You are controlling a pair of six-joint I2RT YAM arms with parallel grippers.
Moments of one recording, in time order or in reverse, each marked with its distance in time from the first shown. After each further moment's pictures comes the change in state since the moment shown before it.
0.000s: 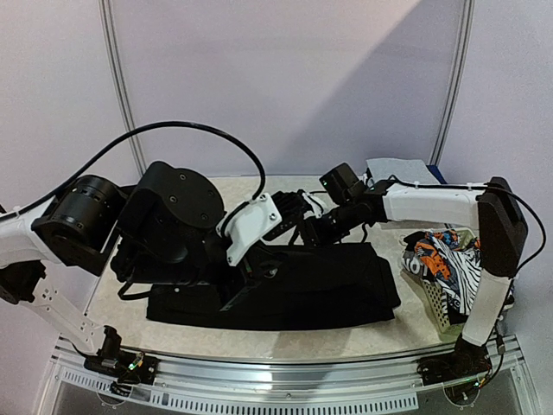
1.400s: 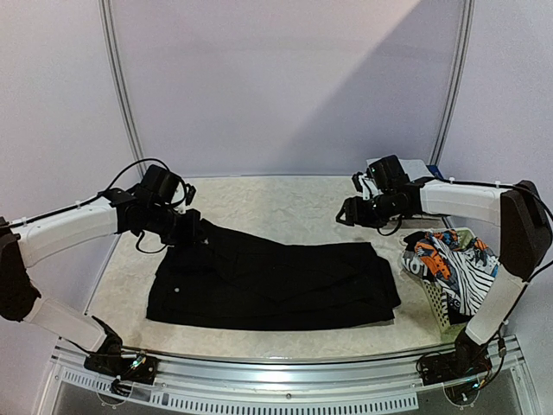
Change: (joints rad) left arm 1.078 -0.062 -0.669 0.399 0.577 -0.393; right arm -0.264 -0.130 -0.172 0.084 0.159 0.107
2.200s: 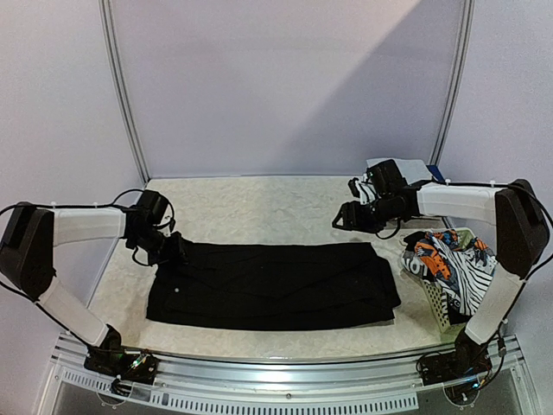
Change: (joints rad) left arm 0.231 0.167 -0.146 0.042 0.072 -0.031; right arm 0.001 0.026 -0.011 0.014 -0.079 0.000
